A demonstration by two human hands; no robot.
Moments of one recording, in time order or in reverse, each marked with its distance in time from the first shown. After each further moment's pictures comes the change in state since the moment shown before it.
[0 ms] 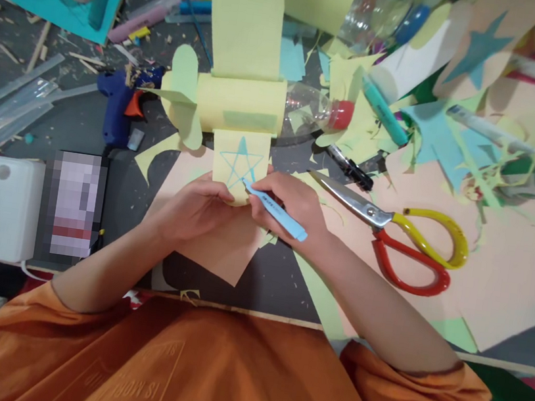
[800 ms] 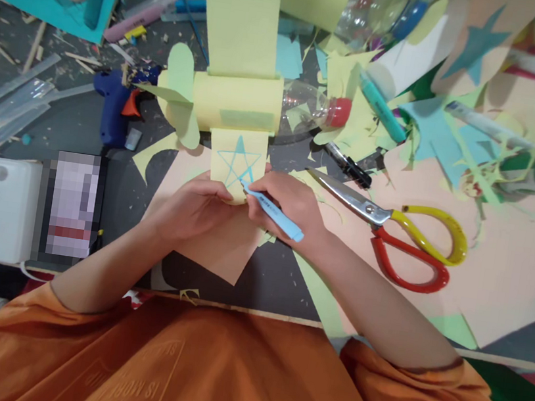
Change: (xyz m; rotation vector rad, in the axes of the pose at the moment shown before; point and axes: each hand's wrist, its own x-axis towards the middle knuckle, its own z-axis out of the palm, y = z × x) left_hand 0.000 -0.001 0.001 0.017 0.040 0.003; right_hand -0.002 0.001 0.002 -0.032 0.007 -0.032
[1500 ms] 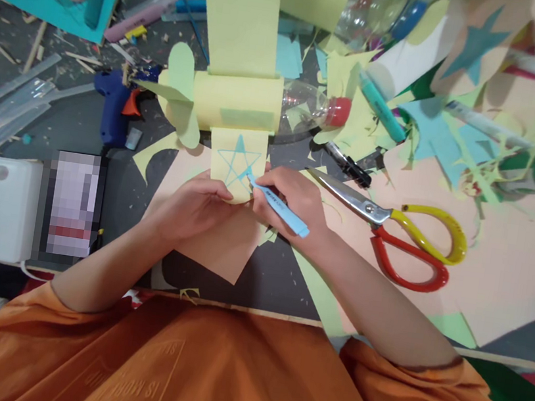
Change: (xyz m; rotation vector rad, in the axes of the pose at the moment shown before) left_hand 0.001 -0.001 -0.001 0.020 -0.040 0.030; right_hand 0.003 0.004 0.001 -0.140 0.107 -0.188
